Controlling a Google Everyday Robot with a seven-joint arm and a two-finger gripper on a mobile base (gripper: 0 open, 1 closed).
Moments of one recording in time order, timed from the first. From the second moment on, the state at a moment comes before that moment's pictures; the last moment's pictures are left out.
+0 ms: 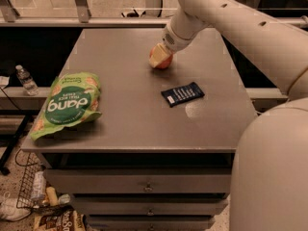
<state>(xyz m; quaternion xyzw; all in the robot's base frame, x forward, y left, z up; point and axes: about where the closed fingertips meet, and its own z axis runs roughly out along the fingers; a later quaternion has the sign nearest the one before) 0.743 -0.037 0.855 -0.38 0.88 0.07 0.28</state>
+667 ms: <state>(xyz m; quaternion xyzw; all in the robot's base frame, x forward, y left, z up) 0.716 -0.073 0.912 -0.39 0.85 0.08 0.35</state>
